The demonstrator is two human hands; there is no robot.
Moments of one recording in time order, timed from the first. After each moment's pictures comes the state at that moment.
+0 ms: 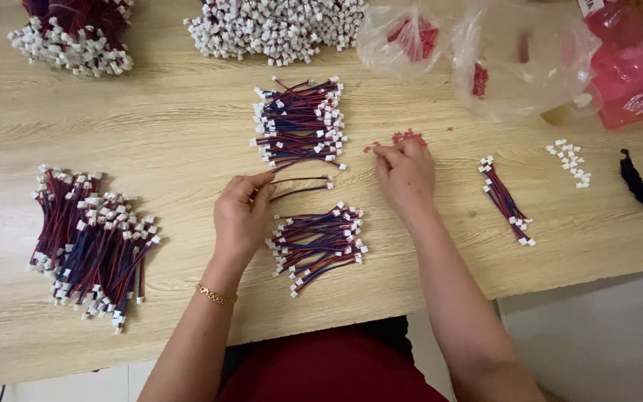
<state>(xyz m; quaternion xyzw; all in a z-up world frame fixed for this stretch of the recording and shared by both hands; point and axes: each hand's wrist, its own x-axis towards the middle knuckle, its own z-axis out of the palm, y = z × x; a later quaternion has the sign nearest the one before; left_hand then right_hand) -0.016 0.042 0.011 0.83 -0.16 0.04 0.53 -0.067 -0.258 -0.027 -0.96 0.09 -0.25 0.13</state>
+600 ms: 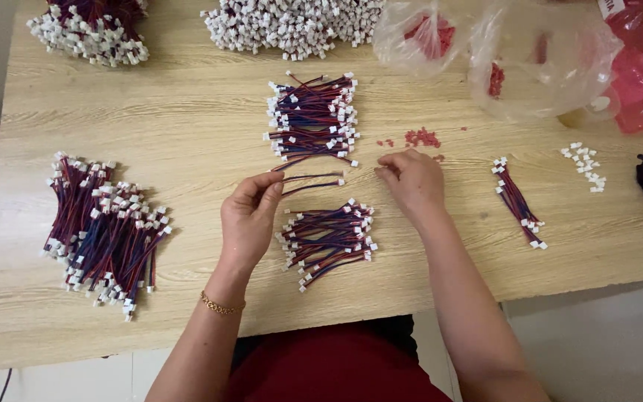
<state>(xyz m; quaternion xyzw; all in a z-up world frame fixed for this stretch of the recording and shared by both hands) -0.031 0.043 0.022 0.70 -0.06 -0.04 0.71 -0.073 -0.250 -0.014 -0.97 0.08 -0.14 0.20</state>
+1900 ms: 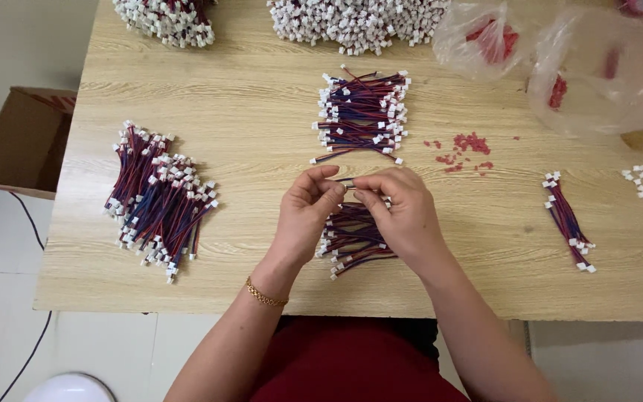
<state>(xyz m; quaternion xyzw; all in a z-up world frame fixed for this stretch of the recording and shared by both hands) -0.056 0.028 0.011 0.56 -0.01 -0.12 0.82 -0.099 -0.118 0.097 -0.87 -0.06 -0.20 0.45</state>
